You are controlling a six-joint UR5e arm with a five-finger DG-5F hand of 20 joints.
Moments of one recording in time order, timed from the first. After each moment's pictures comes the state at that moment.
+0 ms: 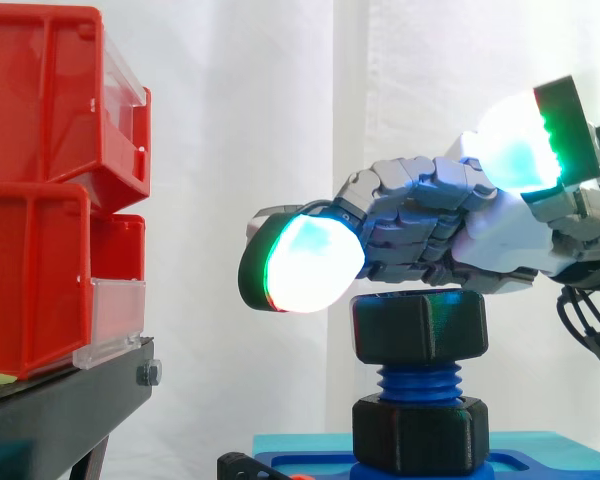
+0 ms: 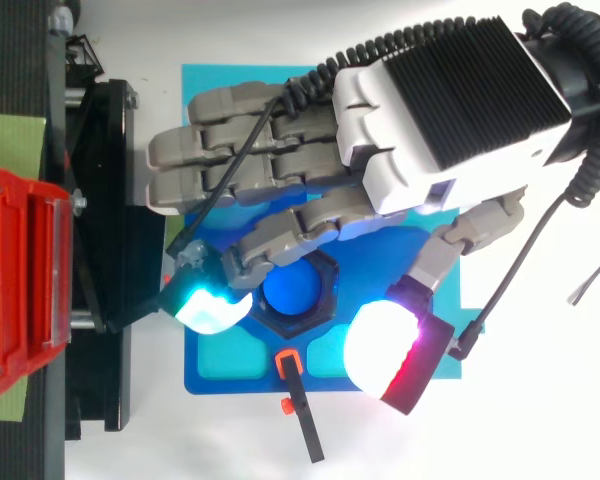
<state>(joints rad) -0.03 -2.29 -1.21 -2.59 -2.01 -1.03</state>
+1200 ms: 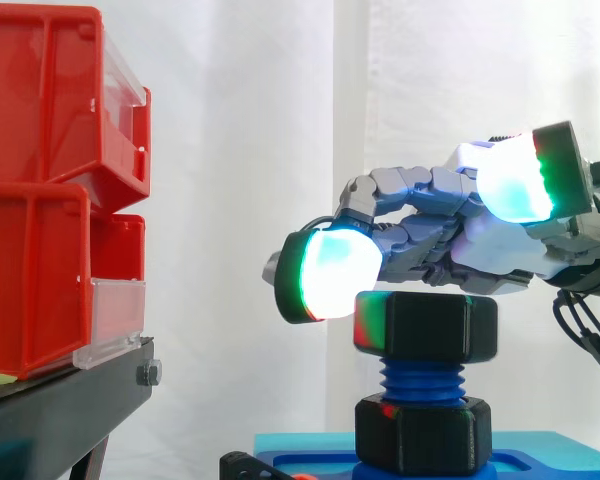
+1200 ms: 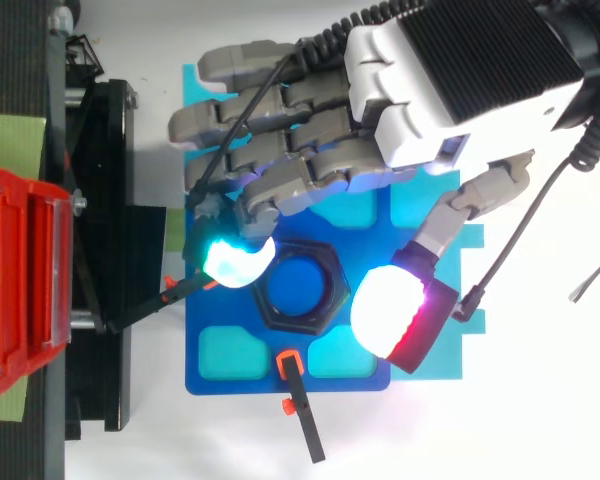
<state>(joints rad) -0.06 -2.29 -1.22 -2.56 -2.03 -1.02</state>
